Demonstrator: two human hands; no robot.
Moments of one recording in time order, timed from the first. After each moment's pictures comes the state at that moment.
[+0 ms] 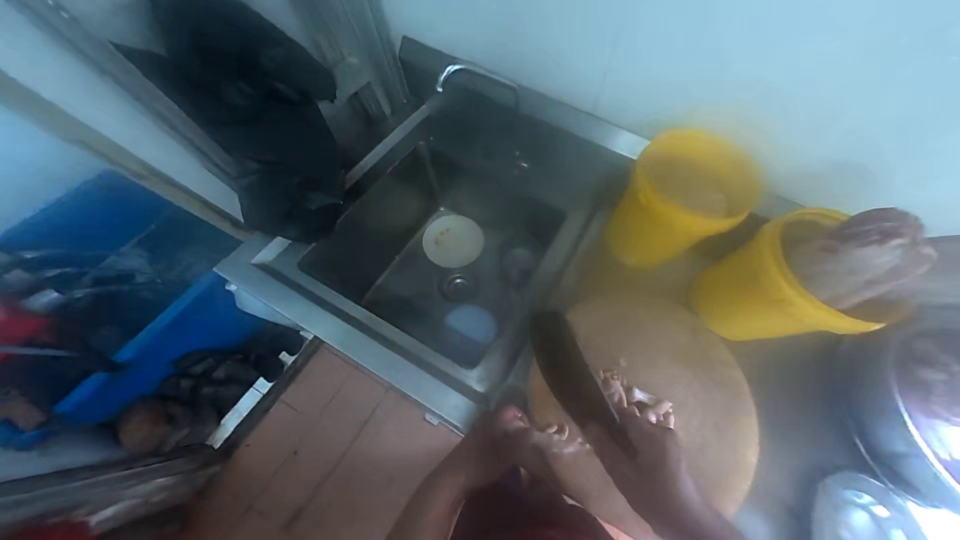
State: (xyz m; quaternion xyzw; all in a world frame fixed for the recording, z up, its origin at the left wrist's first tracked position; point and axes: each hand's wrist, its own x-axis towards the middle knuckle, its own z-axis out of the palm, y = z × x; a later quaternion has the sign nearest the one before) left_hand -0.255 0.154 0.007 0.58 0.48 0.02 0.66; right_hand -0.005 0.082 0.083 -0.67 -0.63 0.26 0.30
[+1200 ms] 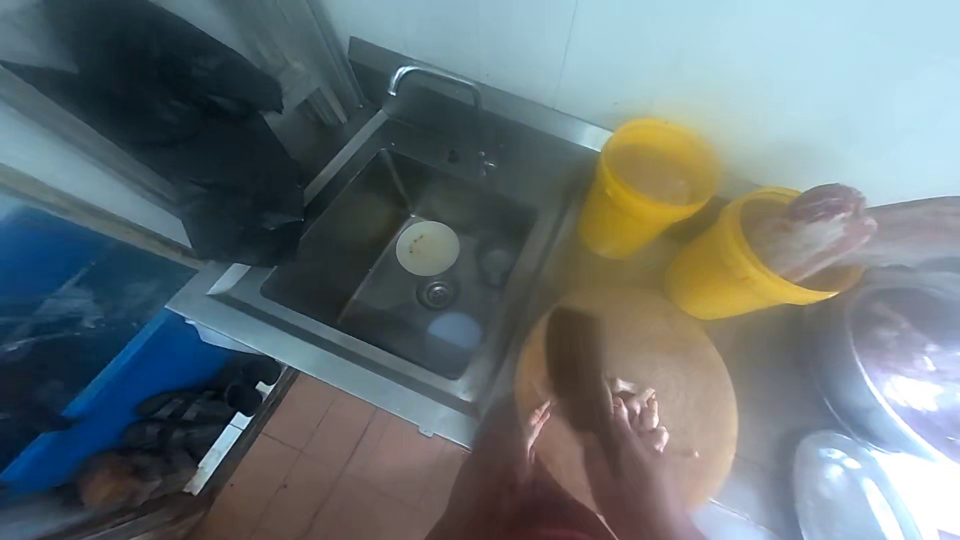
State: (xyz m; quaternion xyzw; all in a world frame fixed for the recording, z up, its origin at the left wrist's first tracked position) left_hand -0.249 0.103 -0.013 0.82 0.39 0.32 0.26; right_hand -0.037 0.062 0.104 -0.76 -0.57 0.19 0.23
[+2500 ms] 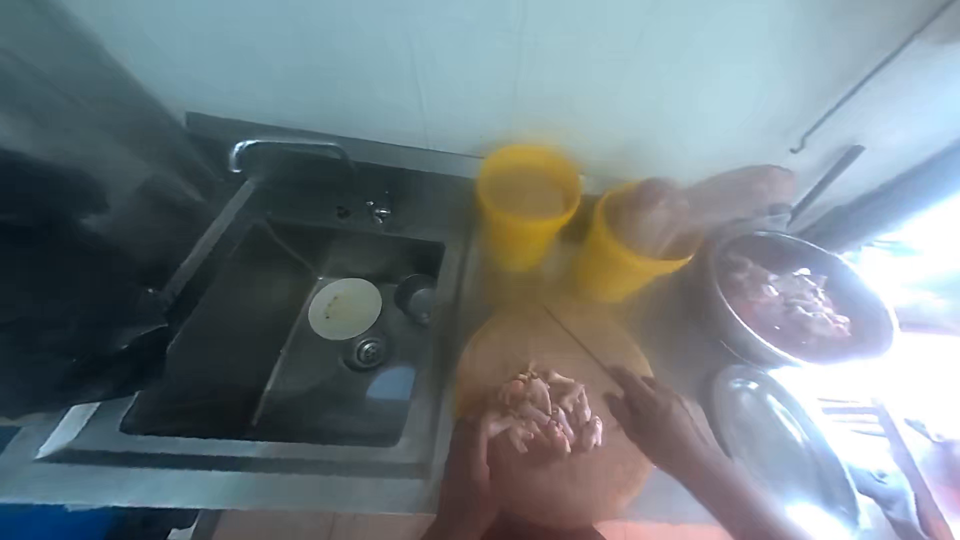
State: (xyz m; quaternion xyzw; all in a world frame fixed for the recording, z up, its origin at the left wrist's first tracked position) left_hand -0.166 0.150 0.011 0.81 0.38 0.26 0.36; right_hand 0.105 0.037 0.118 -0.86 -0.48 0.17 0.05
